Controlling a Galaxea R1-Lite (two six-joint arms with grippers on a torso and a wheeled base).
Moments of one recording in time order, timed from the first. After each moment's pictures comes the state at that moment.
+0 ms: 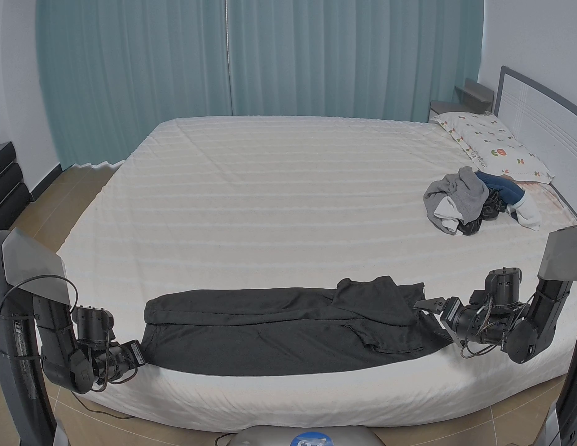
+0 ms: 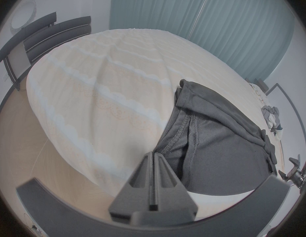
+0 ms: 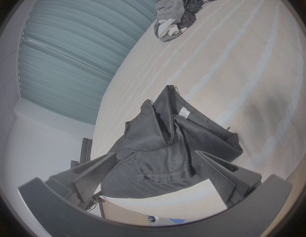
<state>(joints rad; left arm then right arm) 0.06 2.33 -0.25 -1.25 -0.01 -0.42 0.11 2.18 -0.39 -1.18 0.31 0.84</state>
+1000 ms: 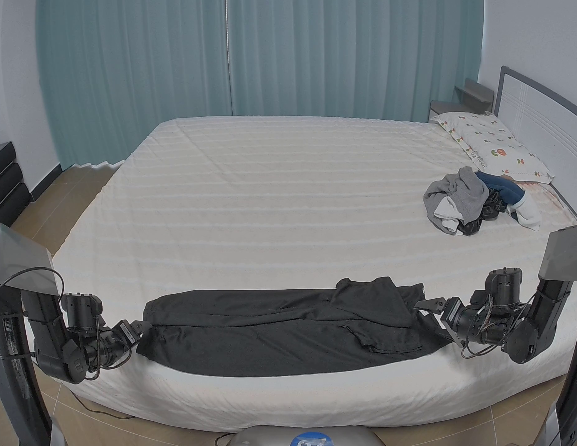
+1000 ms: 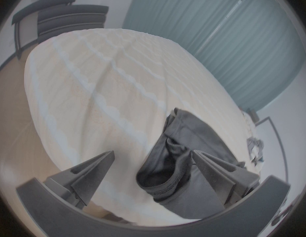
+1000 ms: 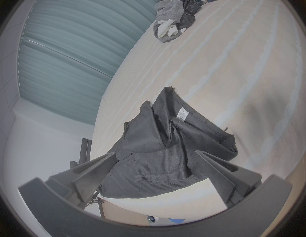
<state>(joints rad) 0.11 2.28 -0.30 -1.24 -0.11 -0.62 0.11 2.18 -0.39 -1.18 0.31 0.84</state>
